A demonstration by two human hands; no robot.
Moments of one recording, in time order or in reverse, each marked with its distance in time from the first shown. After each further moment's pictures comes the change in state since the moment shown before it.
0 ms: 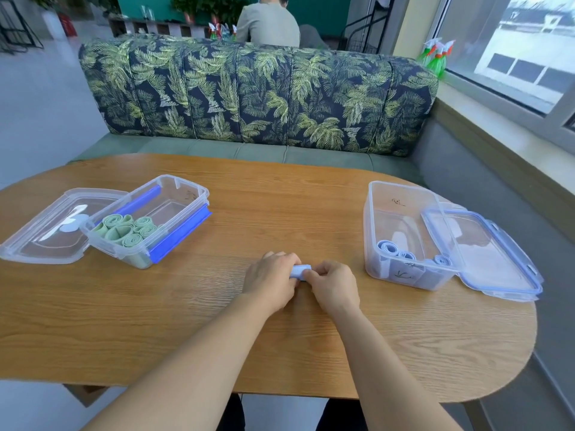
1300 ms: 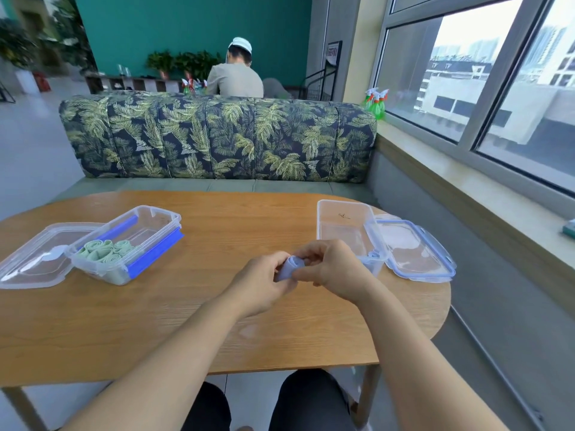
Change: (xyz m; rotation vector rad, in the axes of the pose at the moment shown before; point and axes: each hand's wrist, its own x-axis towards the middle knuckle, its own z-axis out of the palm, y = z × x) left_hand -0.066 0.071 -0.055 -0.570 -0.103 0.160; right_hand -0.074 -0.018 -0.124 0.112 -0.211 -0.411
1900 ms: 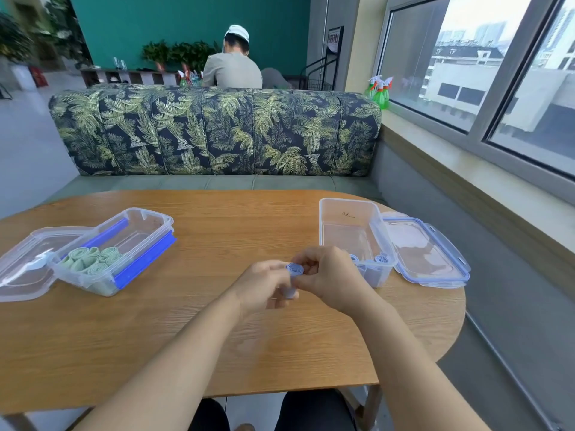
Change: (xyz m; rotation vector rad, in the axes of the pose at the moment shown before) left_hand 0.023 0.008 0.000 -0.551 -0.101 -0.378; right_hand 0.023 0.017 0.006 -0.192 0.079 -0.052
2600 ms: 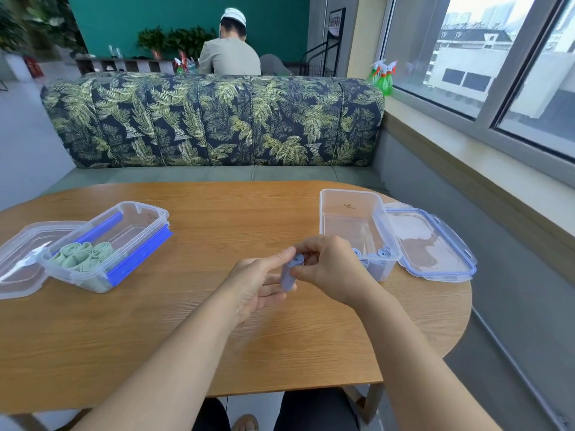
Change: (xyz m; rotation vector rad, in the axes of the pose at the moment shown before) left_hand 0.011 -0.004 -0.001 -0.276 0.106 -0.121; right_hand 0.007 0.000 -0.005 0.044 -0.022 -0.046
